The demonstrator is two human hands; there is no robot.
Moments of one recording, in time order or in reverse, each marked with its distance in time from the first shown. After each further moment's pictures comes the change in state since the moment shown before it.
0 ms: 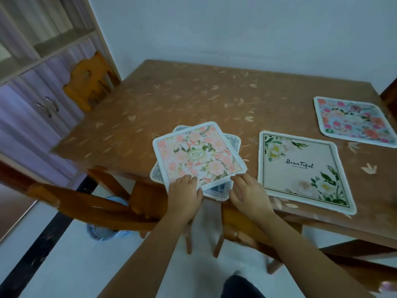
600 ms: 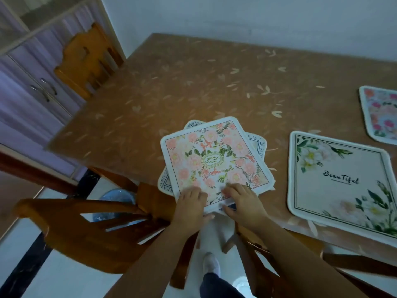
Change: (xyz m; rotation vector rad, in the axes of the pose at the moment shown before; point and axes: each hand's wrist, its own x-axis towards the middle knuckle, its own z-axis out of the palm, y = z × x) left_hand 0.051 -0.064 0.059 0.087 -0.277 0.119; right_hand 0.081 -0.006 0.079 0.021 -0.293 -0.117
